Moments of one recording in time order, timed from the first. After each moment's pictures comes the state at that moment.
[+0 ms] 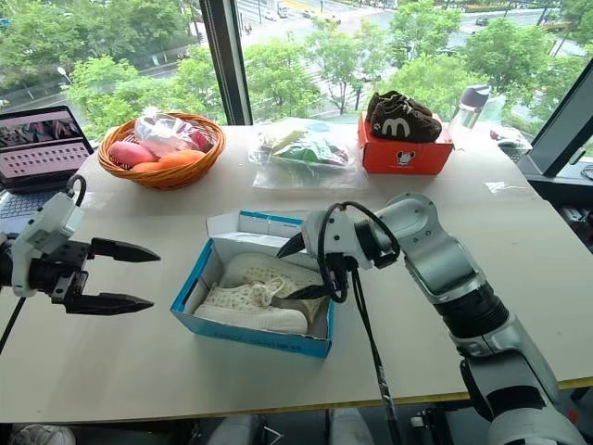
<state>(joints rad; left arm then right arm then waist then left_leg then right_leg) -0.28 1.21 0.26 -0.17 -0.65 0.63 -1.48 -0.82 -0.63 0.36 -0.14 0.21 0.23 1.36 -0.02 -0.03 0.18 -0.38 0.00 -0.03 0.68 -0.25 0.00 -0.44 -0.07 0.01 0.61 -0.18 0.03</state>
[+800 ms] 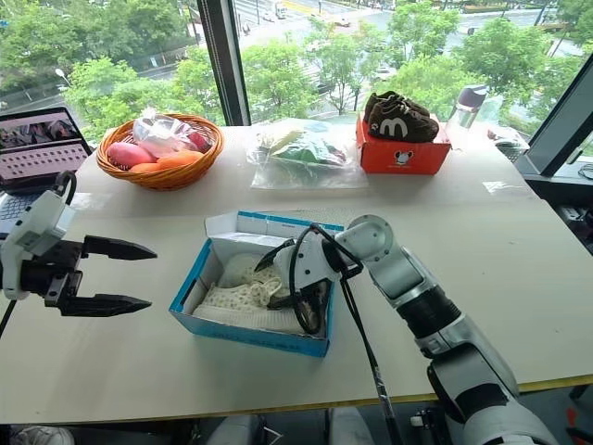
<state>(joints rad) -0.22 1.22 0.34 -0.25 -0.67 0.65 -1.43 -0.82 -0.47 0.45 0.09 0.02 -0.14 1.32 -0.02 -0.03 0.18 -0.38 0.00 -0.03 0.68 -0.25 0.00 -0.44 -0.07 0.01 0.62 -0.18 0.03</state>
